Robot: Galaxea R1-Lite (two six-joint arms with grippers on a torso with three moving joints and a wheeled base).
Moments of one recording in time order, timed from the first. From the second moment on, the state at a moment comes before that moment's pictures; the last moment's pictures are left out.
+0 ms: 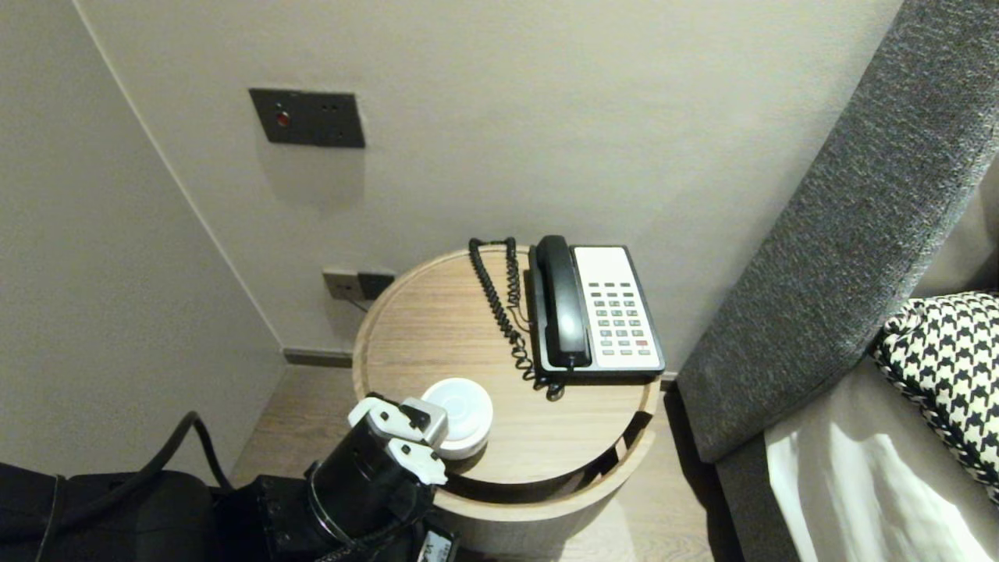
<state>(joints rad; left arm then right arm) -0.98 1.69 -0.69 -0.14 0.26 -0.40 0.01 0.00 0.00 -0.10 -0.02 0.02</state>
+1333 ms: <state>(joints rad) -0.95 1.62 -0.52 -0.14 0.25 -0.42 0.01 0.00 0.00 -0.10 -0.02 0.02</state>
